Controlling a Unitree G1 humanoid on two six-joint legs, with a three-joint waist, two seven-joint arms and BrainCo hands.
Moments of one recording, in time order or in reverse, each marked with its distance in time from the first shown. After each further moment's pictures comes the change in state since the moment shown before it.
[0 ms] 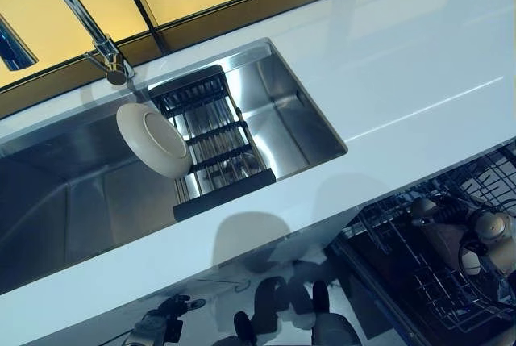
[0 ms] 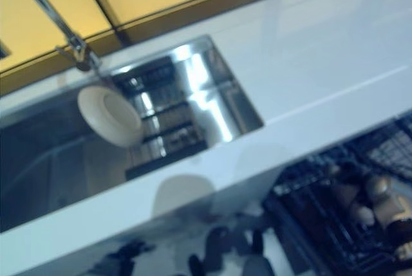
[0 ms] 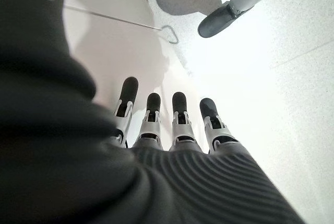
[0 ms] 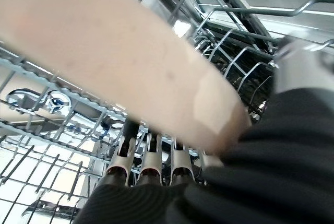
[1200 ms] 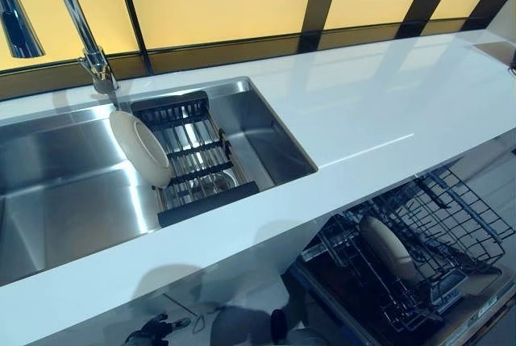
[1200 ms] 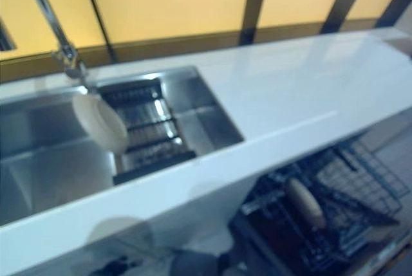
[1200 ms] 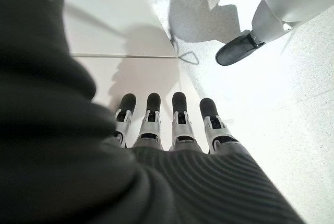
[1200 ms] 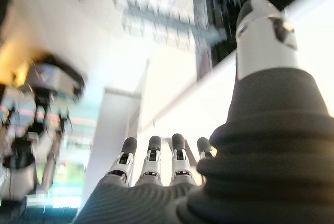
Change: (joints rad) left arm 0.068 0.036 0.045 0.082 -0.008 -0.024 0.037; right arm 0.185 -0.470 -0.469 -0.080 0.101 0.108 0.079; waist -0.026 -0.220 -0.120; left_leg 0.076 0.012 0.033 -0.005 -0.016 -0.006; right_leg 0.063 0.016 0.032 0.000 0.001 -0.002
